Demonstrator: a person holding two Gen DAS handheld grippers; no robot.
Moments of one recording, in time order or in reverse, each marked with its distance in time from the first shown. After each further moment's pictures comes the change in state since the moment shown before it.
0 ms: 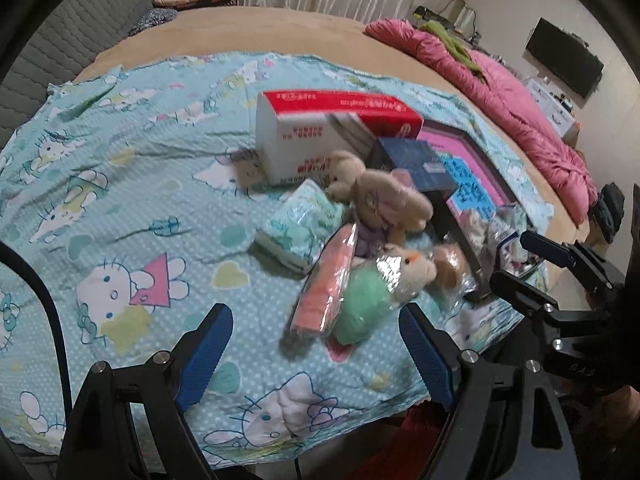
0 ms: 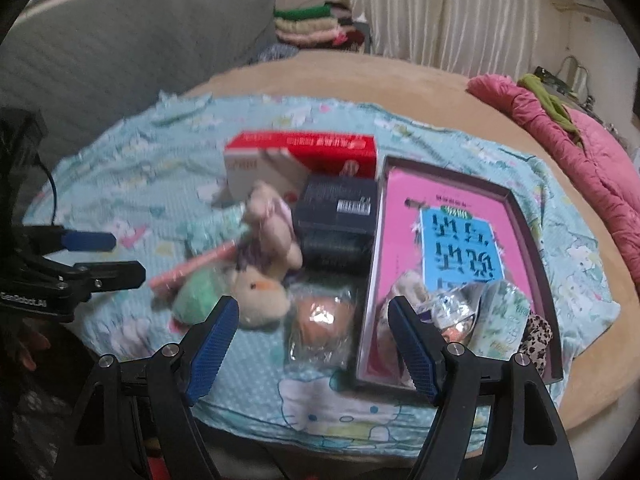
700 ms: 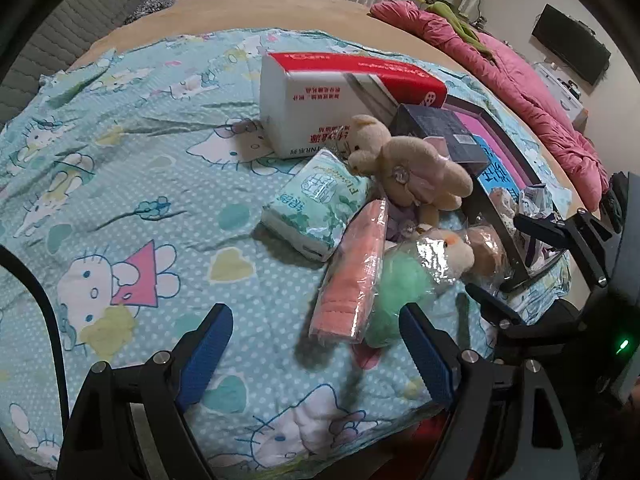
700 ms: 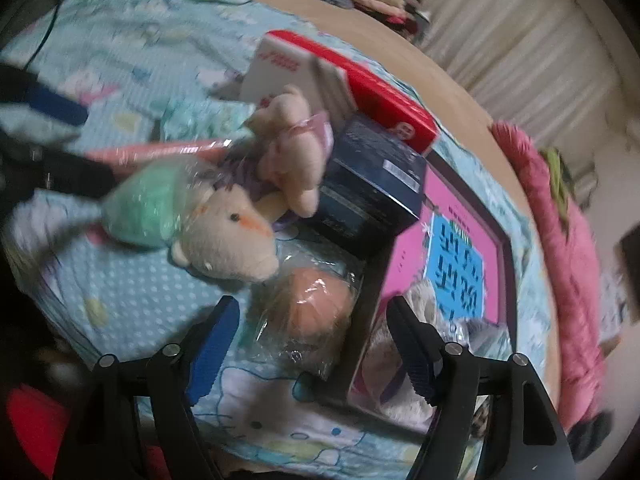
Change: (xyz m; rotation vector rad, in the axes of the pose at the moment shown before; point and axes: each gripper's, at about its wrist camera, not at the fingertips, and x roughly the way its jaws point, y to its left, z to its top) left arm 0.039 0.012 -0.002 0.010 0.052 0.013; right arm 0.071 0.044 -0.022 -0.454 0.132 -0.235
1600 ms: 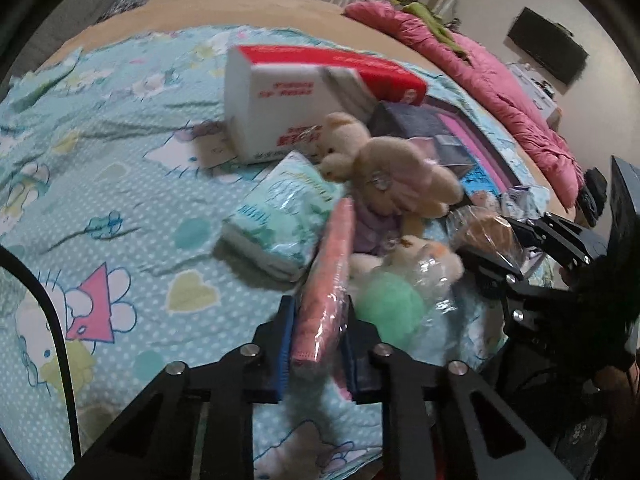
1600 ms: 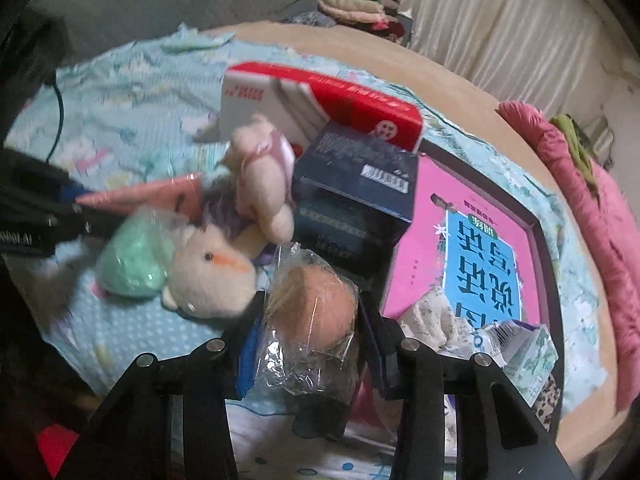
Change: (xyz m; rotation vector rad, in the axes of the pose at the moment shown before) left arm 0.021 -0.006 0.014 0.043 -0.024 -0.128; right arm 0.014 -0.062 0.001 0.273 -0.120 0.195
